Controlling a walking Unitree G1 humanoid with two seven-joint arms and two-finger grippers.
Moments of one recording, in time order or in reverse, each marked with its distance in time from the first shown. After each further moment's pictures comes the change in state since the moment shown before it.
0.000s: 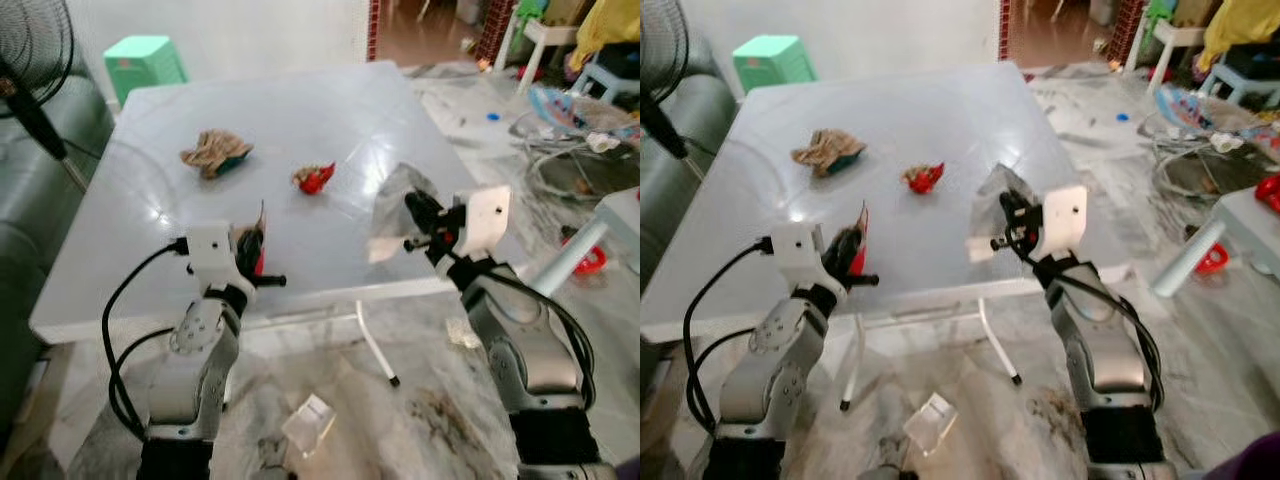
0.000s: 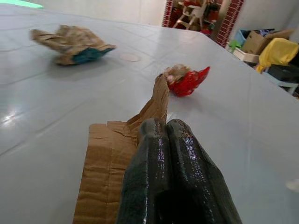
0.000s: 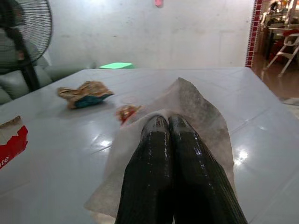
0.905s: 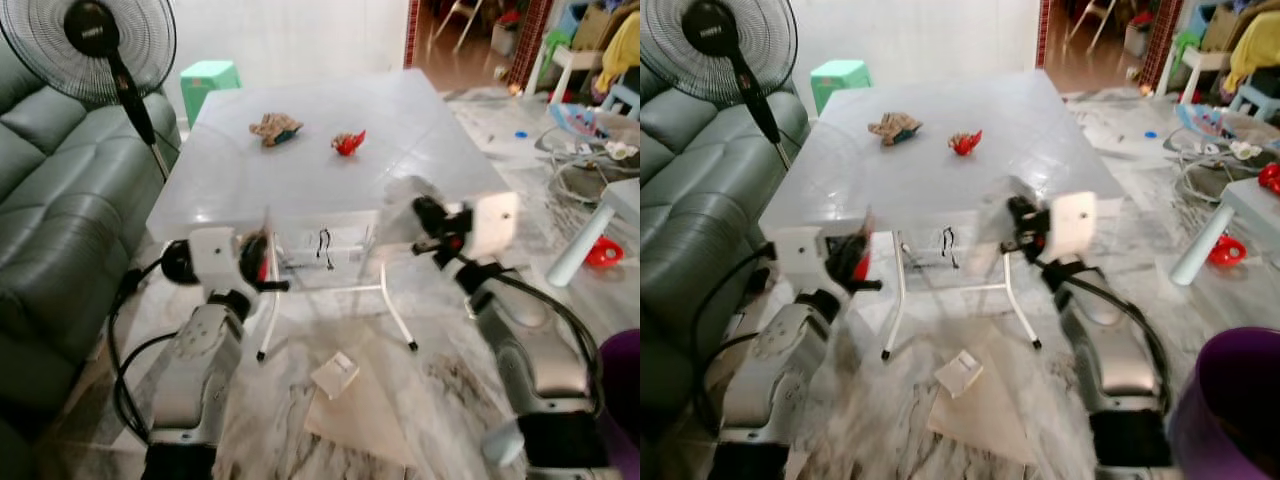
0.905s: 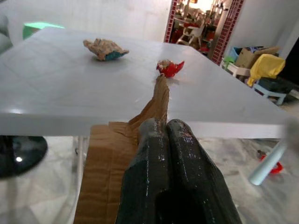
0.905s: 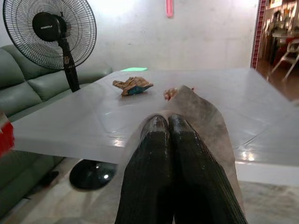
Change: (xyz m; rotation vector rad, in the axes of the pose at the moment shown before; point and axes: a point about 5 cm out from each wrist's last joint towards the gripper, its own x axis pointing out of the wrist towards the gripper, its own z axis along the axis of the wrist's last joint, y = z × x) left arm 0.000 -0.005 -0.001 -0.023 -0.005 -0.031; right arm -0.005 -0.010 -0.004 0.019 0.017 -0.043
